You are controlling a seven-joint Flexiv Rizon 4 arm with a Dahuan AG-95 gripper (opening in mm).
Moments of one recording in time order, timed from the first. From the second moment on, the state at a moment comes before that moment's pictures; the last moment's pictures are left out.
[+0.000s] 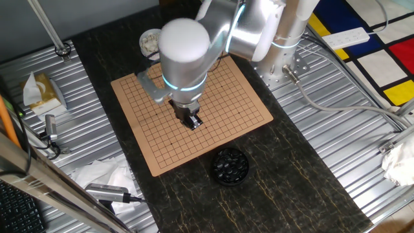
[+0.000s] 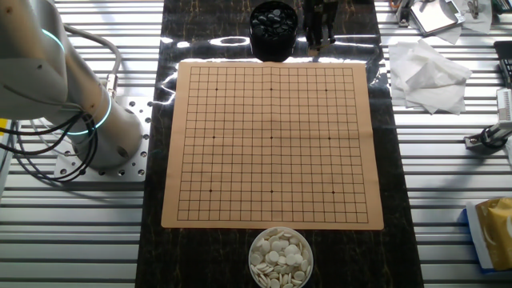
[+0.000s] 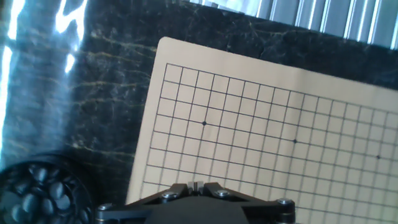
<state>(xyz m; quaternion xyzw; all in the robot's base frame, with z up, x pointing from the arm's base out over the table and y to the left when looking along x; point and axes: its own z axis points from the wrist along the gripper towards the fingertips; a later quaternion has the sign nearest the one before) 0.481 0.153 0.141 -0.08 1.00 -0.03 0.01</state>
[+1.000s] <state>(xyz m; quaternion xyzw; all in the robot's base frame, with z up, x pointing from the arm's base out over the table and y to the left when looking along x) 0.491 0.207 0.139 -0.14 0.99 -0.05 -0.01</state>
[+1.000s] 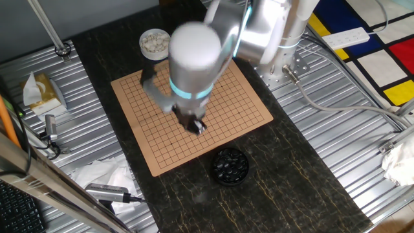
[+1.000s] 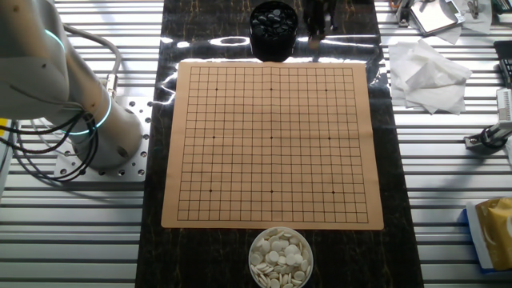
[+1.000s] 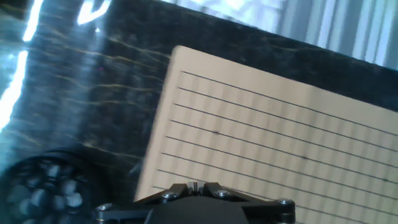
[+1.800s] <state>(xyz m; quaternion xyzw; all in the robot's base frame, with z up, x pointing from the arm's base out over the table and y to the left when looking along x) 0.485 0.245 0.134 -0.08 1.00 0.00 -0.01</state>
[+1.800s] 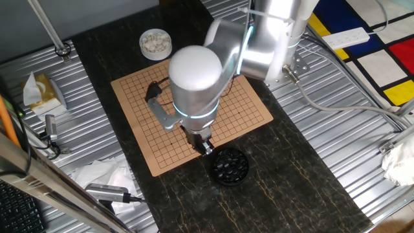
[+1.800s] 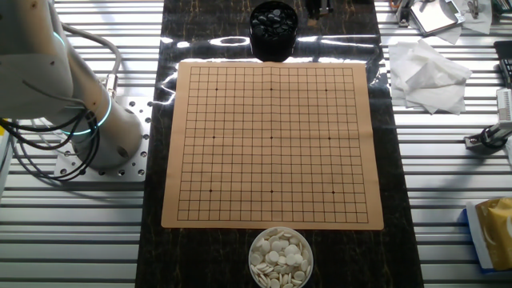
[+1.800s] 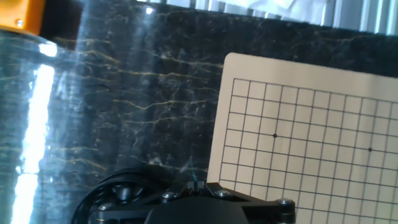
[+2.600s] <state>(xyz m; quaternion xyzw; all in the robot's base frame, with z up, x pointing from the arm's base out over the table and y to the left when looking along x) 0.487 0.246 0.133 -0.13 0.99 -0.06 0.00</state>
